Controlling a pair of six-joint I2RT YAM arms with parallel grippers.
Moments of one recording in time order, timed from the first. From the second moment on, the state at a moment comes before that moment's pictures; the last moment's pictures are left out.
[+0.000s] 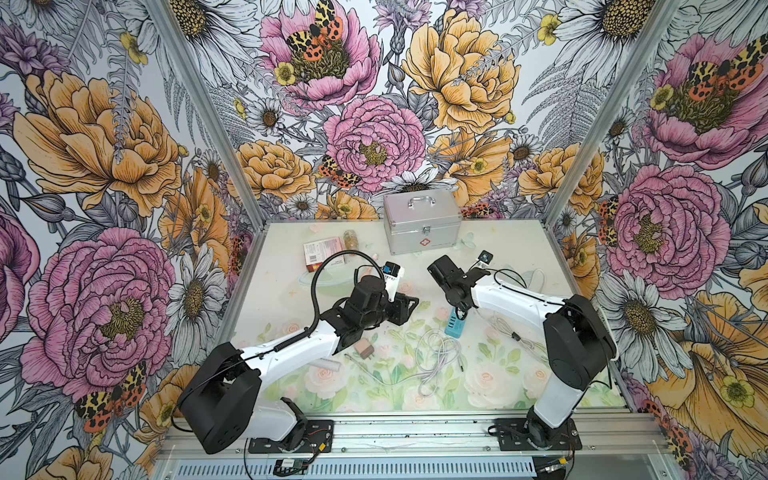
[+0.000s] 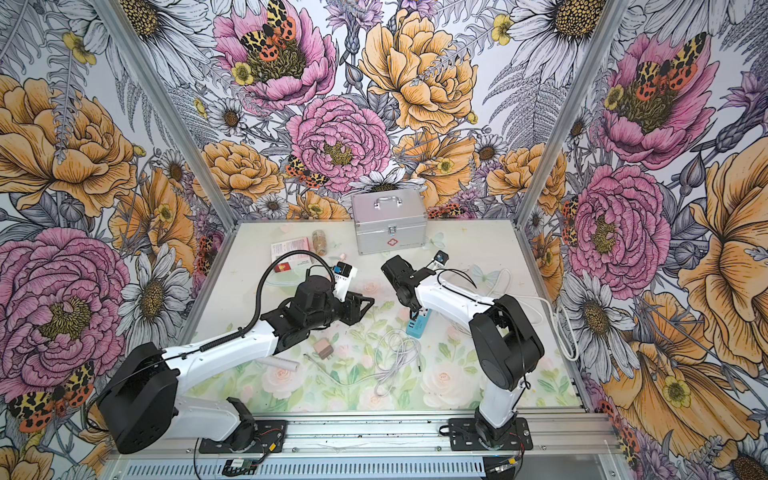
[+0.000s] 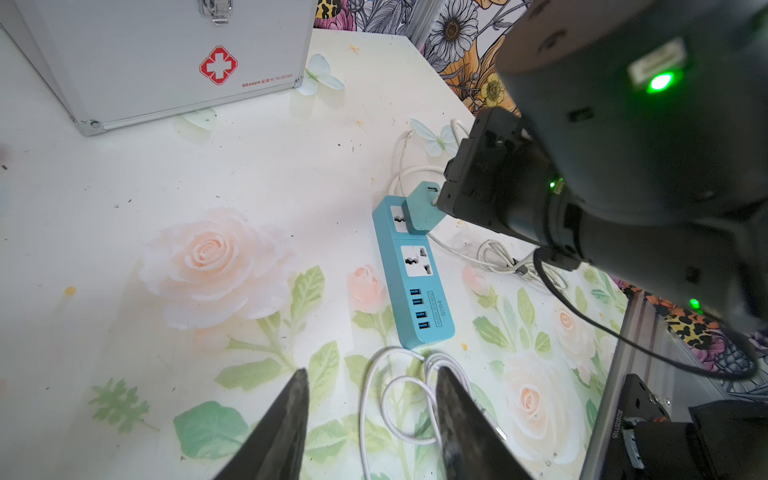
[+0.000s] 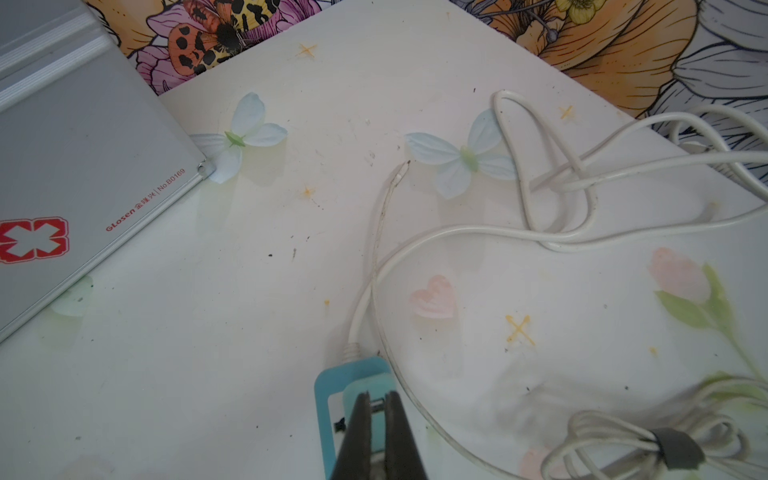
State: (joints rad) left arm -0.74 1.36 0.77 0.07 0.14 -0.40; right arm 0.61 1.75 1.22 -0.72 0.78 1.17
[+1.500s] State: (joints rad) left arm -0.73 1.33 0.76 0.05 0.12 -0.40; right arm 0.55 1.72 1.18 -0.65 0.63 1.09
